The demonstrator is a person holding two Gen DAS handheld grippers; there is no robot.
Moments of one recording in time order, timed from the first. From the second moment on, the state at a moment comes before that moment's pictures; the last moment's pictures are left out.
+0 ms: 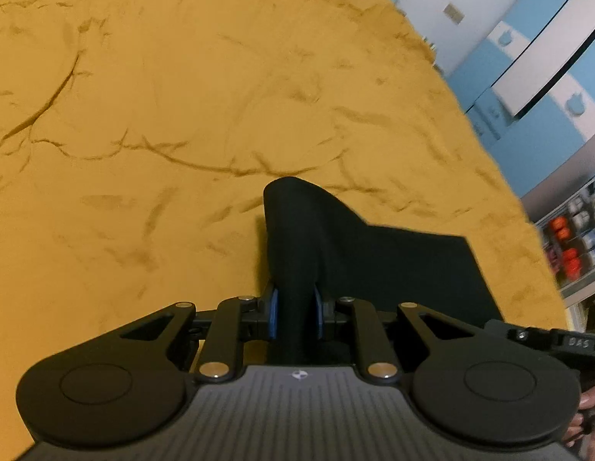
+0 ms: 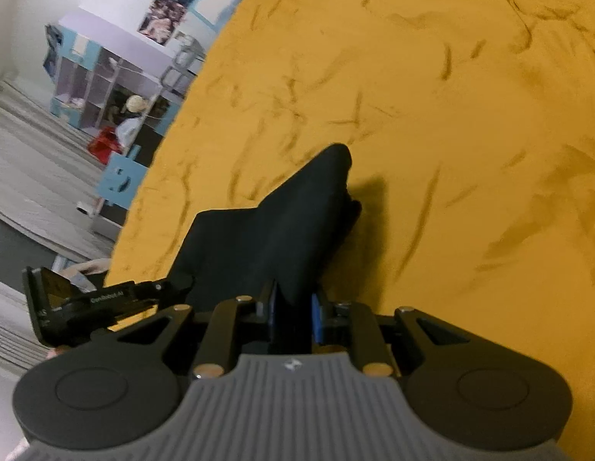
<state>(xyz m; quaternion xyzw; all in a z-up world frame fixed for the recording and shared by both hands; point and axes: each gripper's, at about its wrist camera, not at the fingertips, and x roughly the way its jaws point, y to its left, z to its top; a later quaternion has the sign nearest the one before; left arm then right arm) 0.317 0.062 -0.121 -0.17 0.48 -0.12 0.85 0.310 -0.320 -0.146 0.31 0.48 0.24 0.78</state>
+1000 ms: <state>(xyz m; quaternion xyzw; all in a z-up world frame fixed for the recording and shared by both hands) 0.351 0.062 -0.132 -0.12 0.44 -0.07 0.89 0.373 -0.312 -0.165 0.25 0.45 0.19 0.83</state>
